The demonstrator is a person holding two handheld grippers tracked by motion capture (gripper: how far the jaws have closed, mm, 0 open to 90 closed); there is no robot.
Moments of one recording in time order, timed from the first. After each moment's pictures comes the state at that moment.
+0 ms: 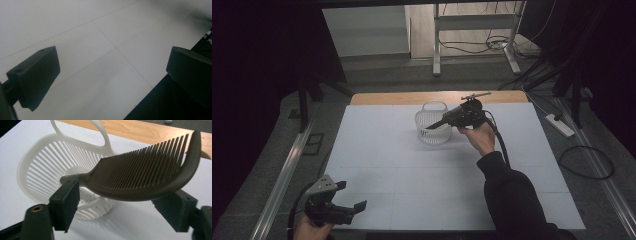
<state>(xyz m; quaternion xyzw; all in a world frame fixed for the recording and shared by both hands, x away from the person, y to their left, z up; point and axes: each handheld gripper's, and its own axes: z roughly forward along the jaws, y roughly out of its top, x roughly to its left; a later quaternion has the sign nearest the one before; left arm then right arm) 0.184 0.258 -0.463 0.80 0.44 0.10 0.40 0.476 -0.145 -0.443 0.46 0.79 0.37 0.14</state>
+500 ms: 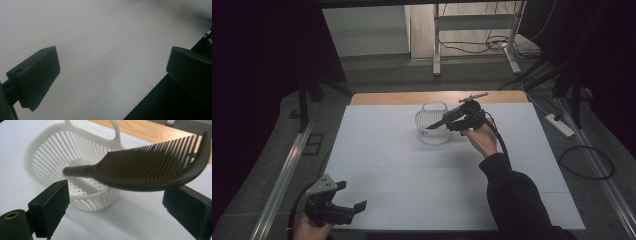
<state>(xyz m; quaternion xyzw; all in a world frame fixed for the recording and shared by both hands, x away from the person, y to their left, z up) 0.184 0.258 -0.463 0.80 0.44 0.10 0.40 0.466 -0.141 -0.438 0.43 0.82 0.35 0.16</state>
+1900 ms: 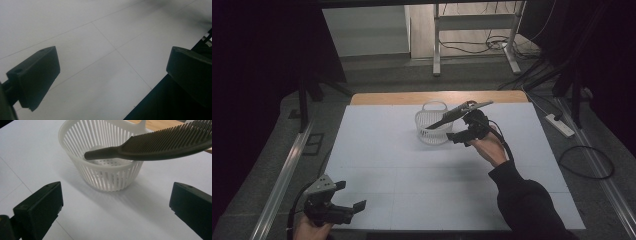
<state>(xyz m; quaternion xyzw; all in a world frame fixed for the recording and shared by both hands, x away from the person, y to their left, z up) 0.184 0.260 -0.463 0.79 0.45 0.10 0.41 0.431 -0.152 -0.436 0.39 0.84 0.36 0.13</state>
